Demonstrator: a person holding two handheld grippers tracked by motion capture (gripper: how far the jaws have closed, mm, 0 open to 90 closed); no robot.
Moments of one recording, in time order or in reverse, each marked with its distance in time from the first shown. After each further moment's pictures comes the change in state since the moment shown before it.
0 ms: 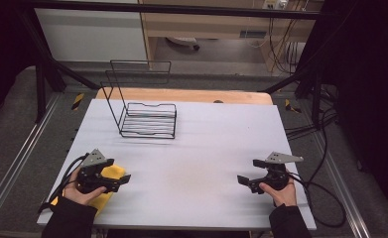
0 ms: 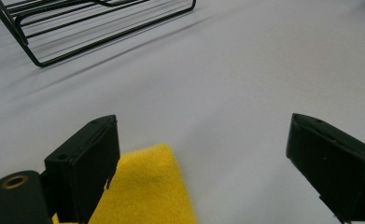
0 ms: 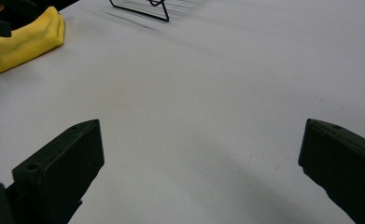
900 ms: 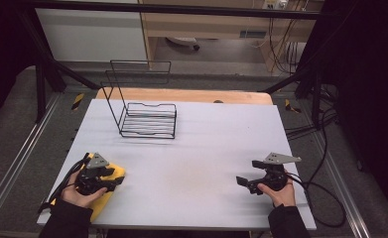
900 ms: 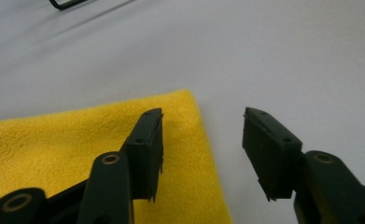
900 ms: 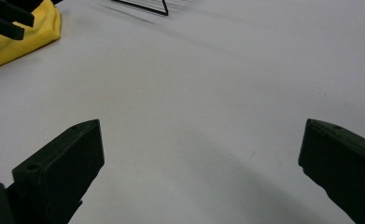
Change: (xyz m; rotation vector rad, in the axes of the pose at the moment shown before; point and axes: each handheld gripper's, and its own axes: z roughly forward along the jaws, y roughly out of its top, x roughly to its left) left arm -0.005 -0.006 -0.001 0.179 0.109 -0.016; right arm 0.002 -0.002 0.003 0.016 -0.007 -0.004
